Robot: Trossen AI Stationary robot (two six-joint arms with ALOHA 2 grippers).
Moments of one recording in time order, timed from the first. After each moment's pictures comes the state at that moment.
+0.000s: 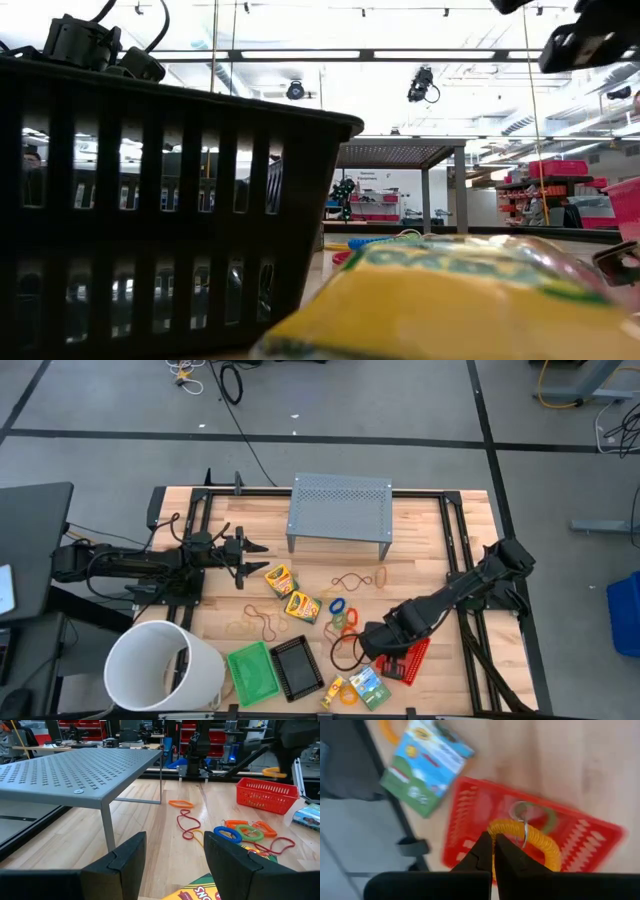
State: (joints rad) left arm 0.29 0.77 0.01 0.68 0.15 0.05; right arm 0.54 1.74 1.38 -1.06 -0.24 0.79
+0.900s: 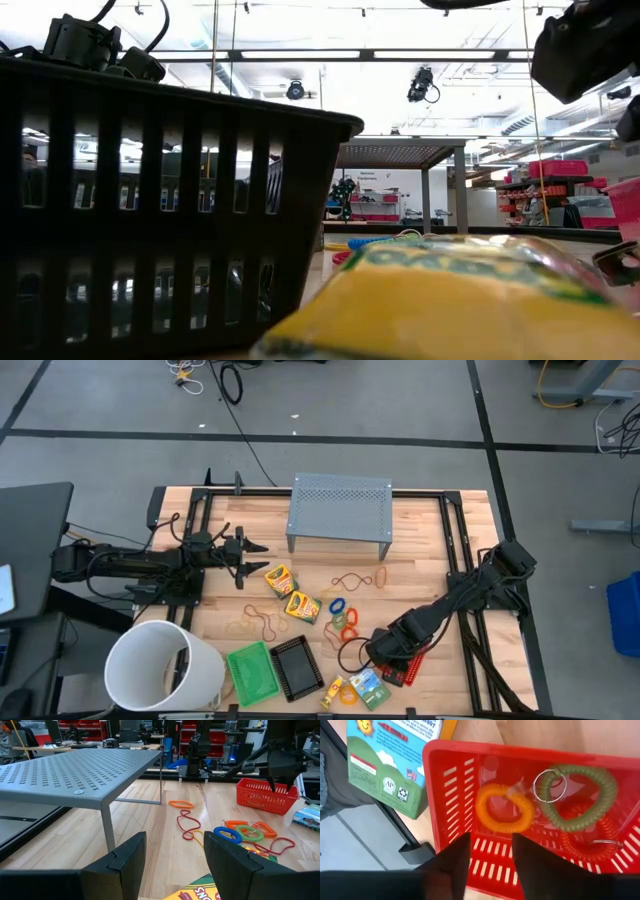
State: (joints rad) left arm 0.29 0.77 0.01 0.68 0.15 0.05; right arm 0.58 1.74 1.14 -0.81 -0.34 1.03
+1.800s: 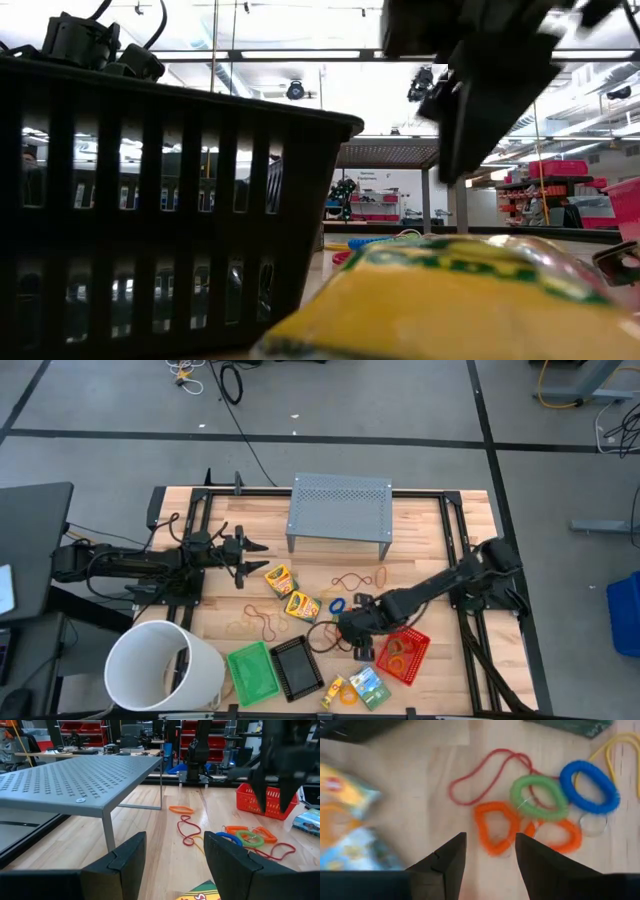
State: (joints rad) left arm 0.29 0.77 0.01 0.71 0.15 0.05; right arm 0.39 1.84 1.26 -0.65 0.04 0.38
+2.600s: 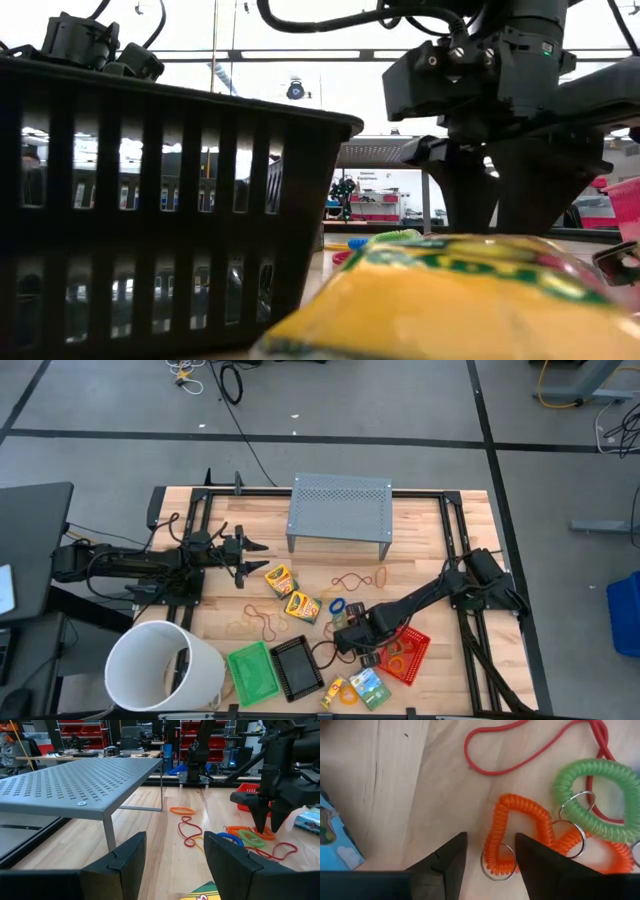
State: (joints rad) left arm 0.29 0.77 0.01 0.72 0.15 0.07; right arm 0.43 2.01 1.27 -0.65 0.03 0.14
